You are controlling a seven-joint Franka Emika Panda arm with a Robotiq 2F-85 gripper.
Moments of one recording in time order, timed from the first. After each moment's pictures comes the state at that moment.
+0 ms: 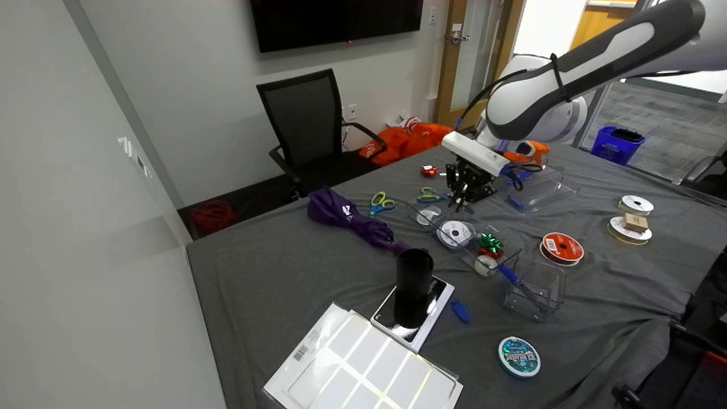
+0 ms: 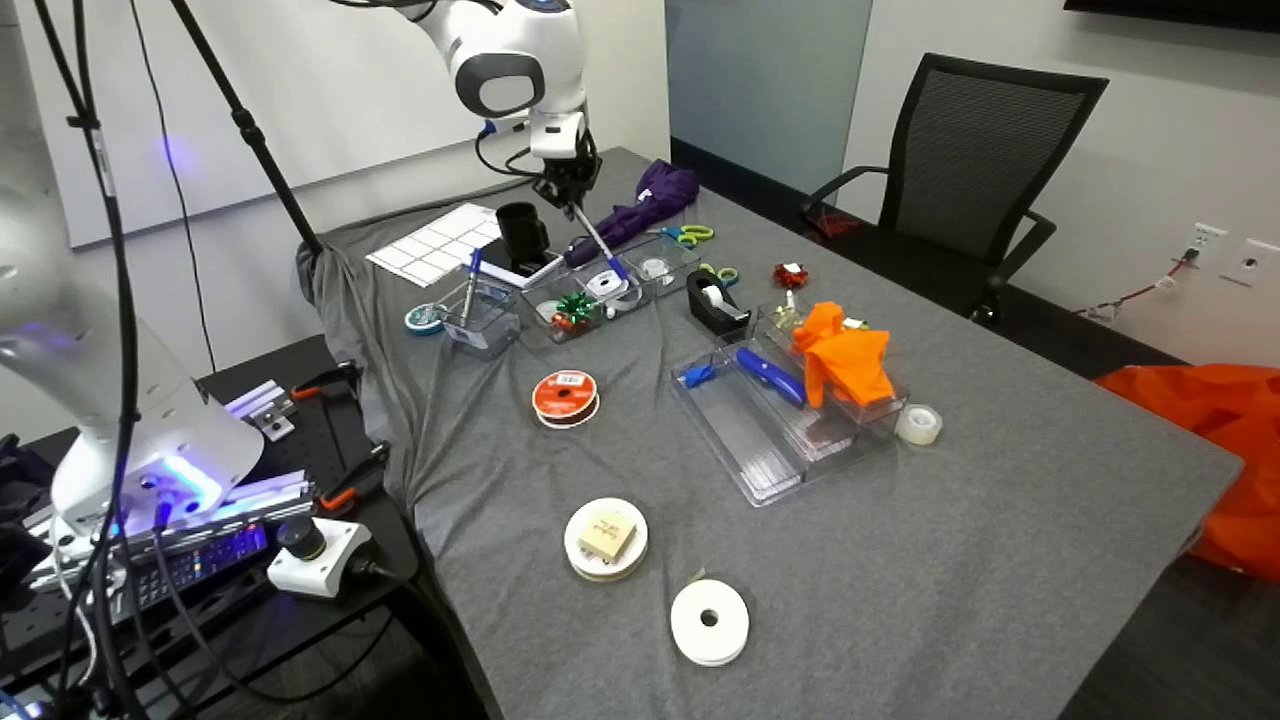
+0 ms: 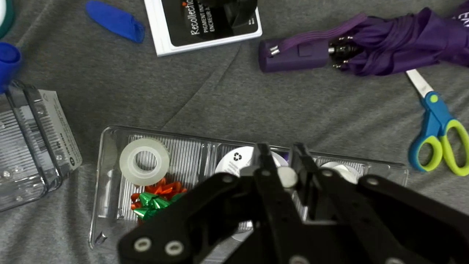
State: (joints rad) arm 0.11 0.42 -0.01 -1.95 0.40 2.48 1.20
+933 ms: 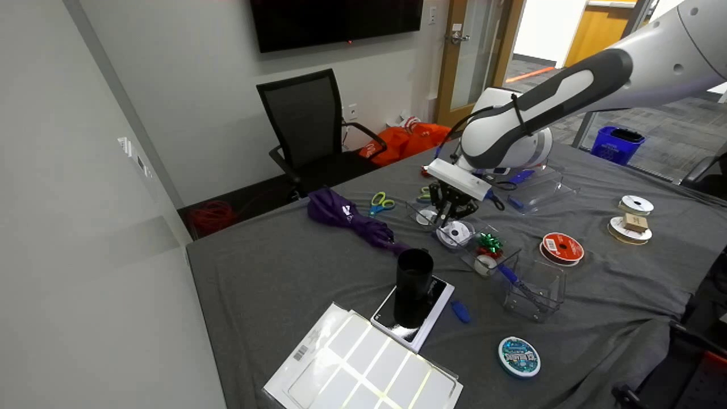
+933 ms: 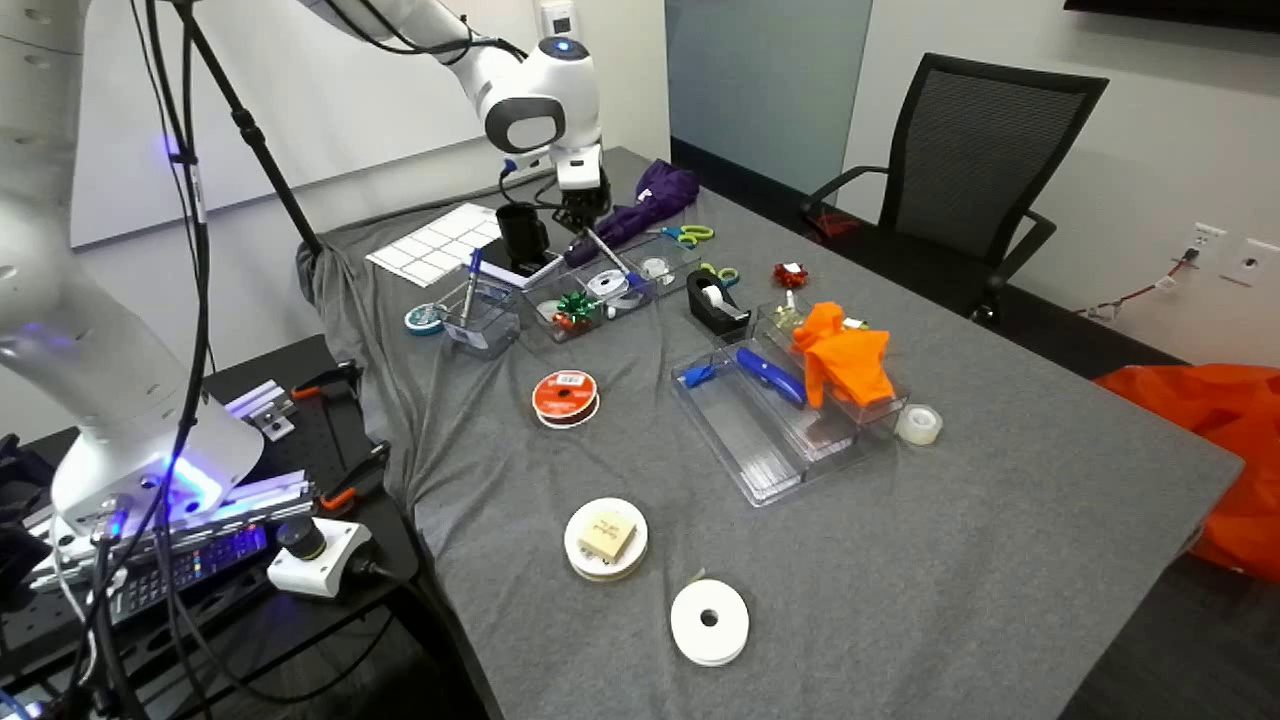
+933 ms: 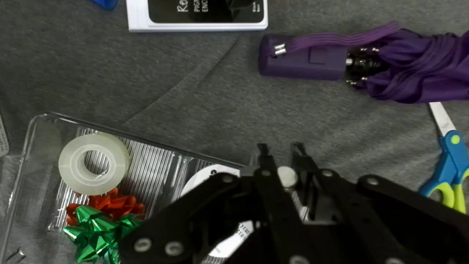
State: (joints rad) arm 0.10 0.60 0.02 -1.82 0.38 2.53 1.06
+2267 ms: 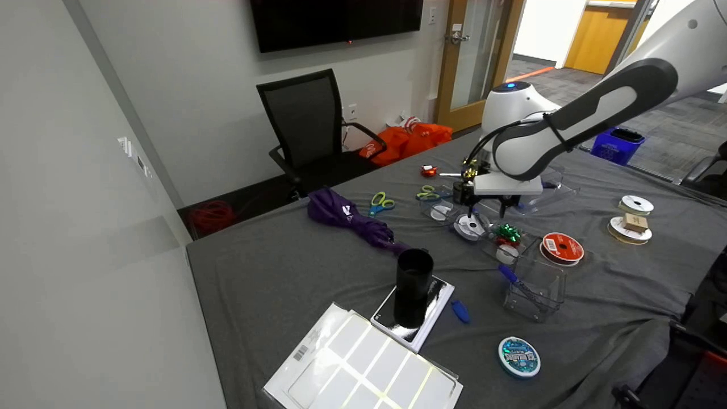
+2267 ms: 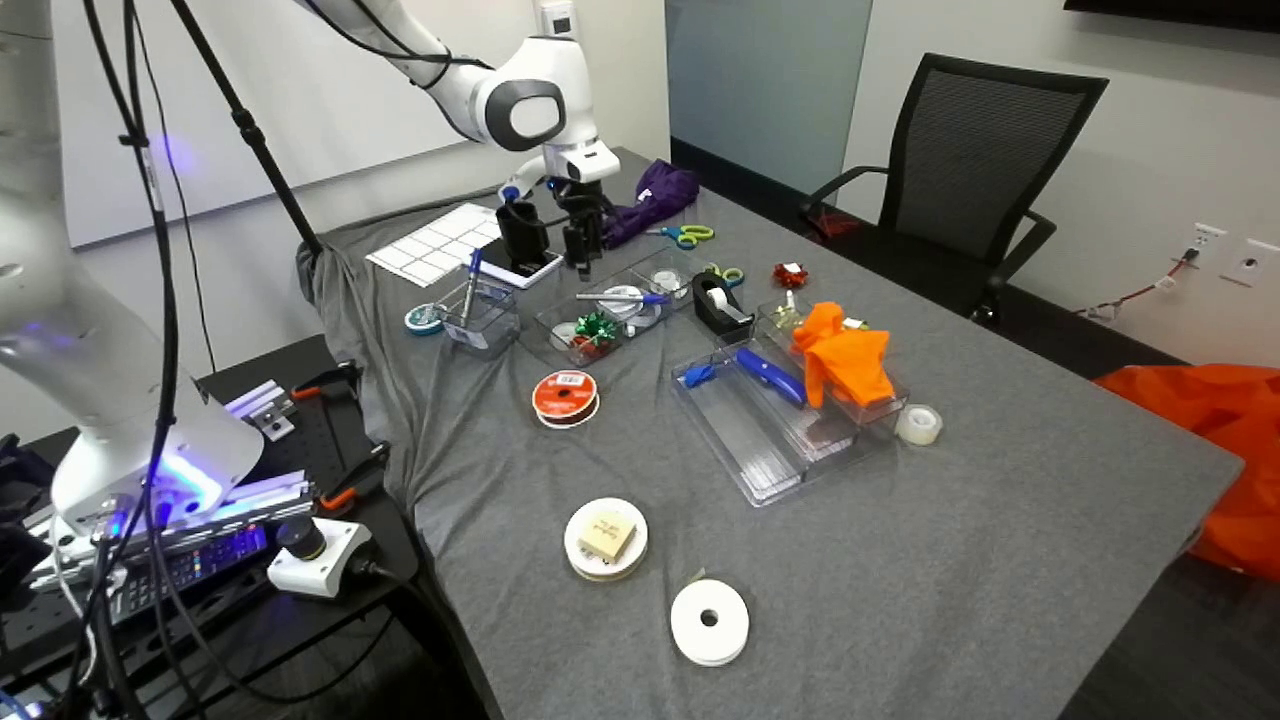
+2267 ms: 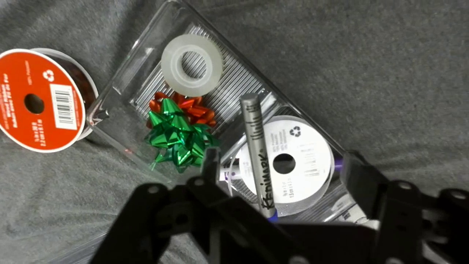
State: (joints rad) arm 0.13 0.51 -0.10 -1.94 -0.07 2.44 0.82
